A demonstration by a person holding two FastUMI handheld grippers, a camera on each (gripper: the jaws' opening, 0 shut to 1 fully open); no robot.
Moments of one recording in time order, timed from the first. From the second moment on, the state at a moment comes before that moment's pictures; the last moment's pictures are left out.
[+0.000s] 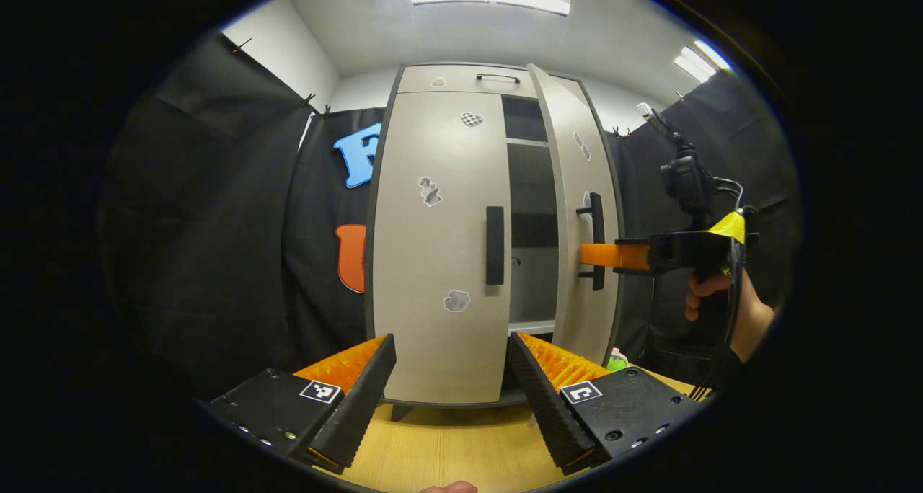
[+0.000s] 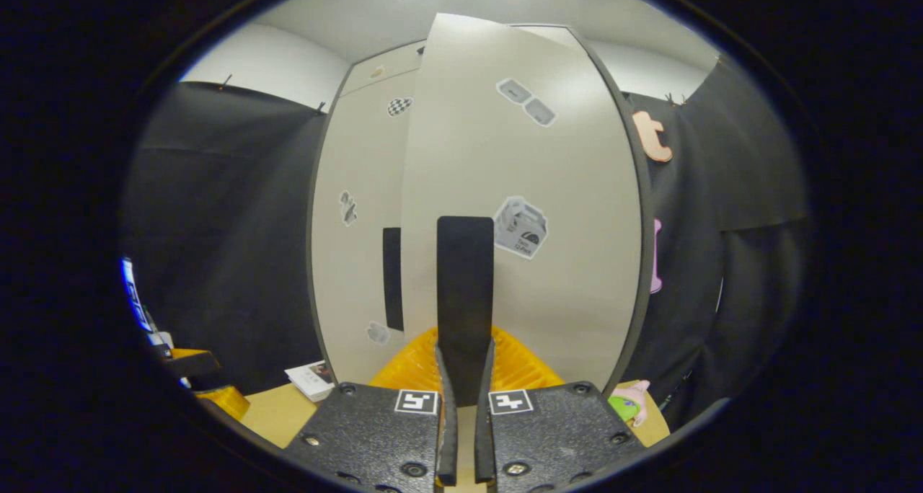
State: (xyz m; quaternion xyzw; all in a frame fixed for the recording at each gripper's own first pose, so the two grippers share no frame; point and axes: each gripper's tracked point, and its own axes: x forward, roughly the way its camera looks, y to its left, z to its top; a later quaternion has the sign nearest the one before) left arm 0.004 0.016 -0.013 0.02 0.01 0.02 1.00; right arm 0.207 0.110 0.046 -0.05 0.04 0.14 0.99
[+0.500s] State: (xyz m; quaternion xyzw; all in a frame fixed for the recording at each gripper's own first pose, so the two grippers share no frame) left arm 0.011 -0.057 -0.012 0.02 0.01 -0.02 1.00; right arm 0.193 0.060 0.051 -0.07 0.04 0.10 0.99
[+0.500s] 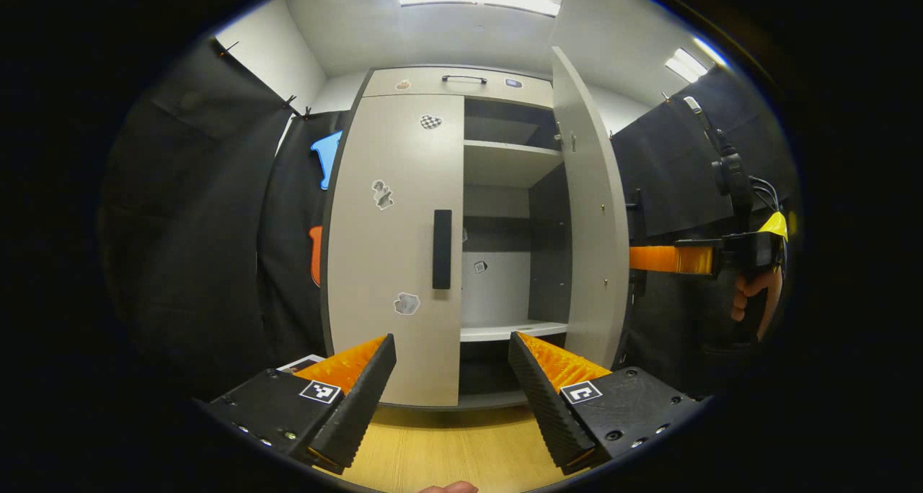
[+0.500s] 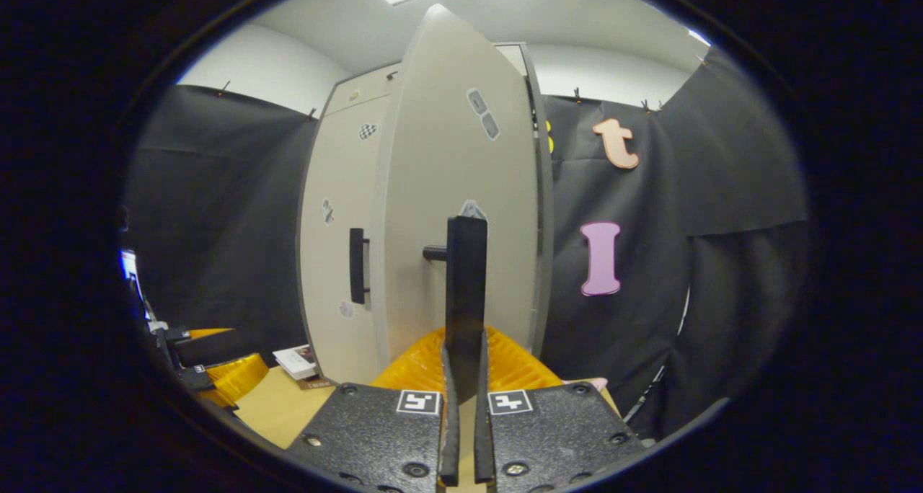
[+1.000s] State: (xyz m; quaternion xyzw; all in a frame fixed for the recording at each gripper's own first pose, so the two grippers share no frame) left arm 0.004 -0.091 -0.016 0.03 0.02 -0.02 1.00; right arm 0.193 0.035 0.052 -0.07 0.02 0.05 1.00
